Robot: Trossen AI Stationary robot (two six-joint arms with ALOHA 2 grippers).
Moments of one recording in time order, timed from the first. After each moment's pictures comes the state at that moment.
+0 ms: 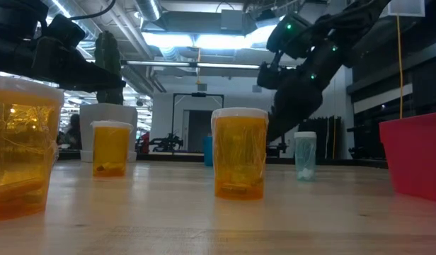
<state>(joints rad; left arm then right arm) -0.01 0.35 0.01 0.23 -0.28 0.06 -0.10 1.62 0.82 -0.10 0.03 0.05</state>
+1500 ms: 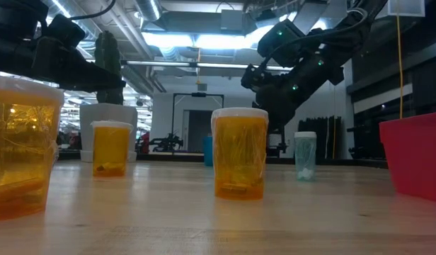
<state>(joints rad) -0.01 0.35 0.01 0.23 -0.28 0.06 -0.10 1.74 0.82 0.20 0.04 0.00</state>
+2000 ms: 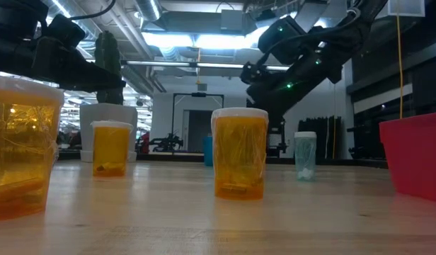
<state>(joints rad) -0.01 0.35 0.01 0.23 -0.28 0.06 -0.10 1.74 0.82 0.26 0.16 0.05</state>
